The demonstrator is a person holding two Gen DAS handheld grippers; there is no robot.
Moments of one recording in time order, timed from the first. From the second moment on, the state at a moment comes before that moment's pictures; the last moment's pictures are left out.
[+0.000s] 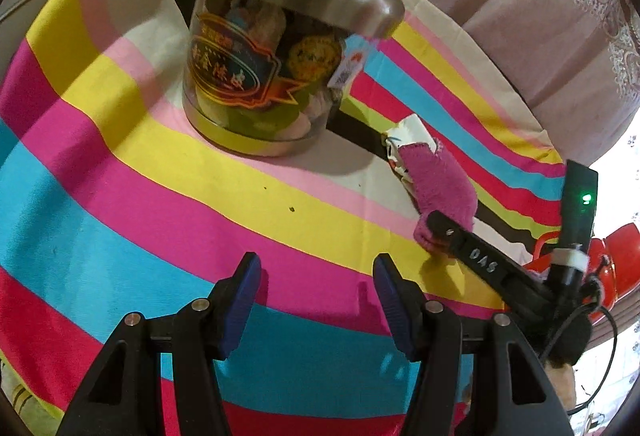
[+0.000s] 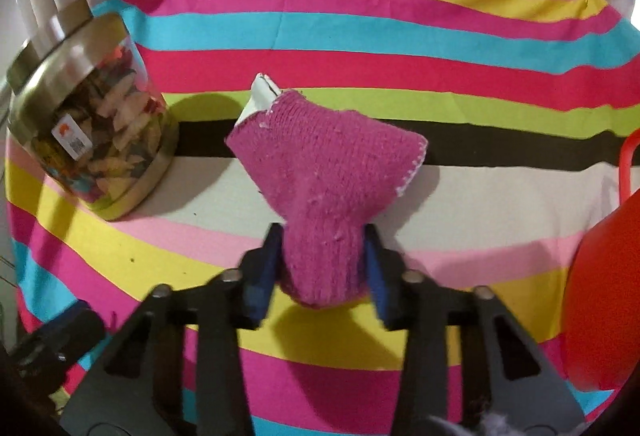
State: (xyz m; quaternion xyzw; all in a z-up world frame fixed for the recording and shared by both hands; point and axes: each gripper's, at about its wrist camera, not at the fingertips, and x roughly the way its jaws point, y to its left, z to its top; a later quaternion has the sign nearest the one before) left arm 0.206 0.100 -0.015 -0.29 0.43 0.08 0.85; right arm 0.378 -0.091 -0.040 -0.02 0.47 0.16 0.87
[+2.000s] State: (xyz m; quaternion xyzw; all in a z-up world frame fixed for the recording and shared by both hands) left arm 0.327 0.031 0.020 -0.21 0.46 0.01 0.86; right arm 0.344 -0.158 0.013 0.01 0.37 0.13 0.92
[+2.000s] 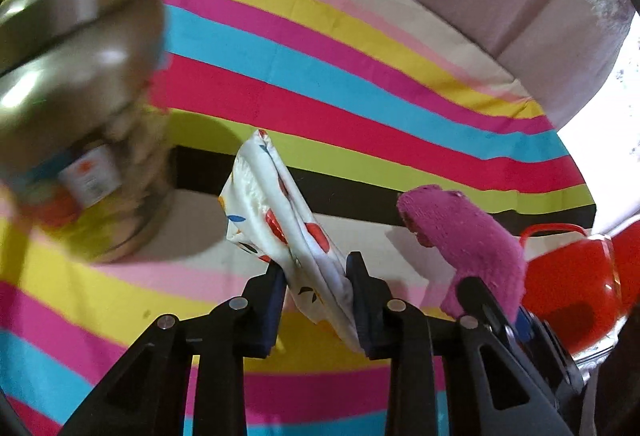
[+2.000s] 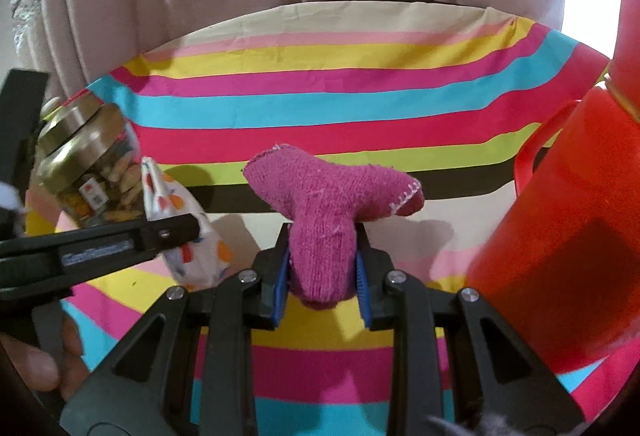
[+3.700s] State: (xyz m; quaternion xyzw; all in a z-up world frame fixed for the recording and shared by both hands) left arm 0.125 -0.276 0.080 -0.13 0.45 -0.31 0.82; right arm 0.085 -0.506 0.068 0.05 0.38 -0.10 0.92
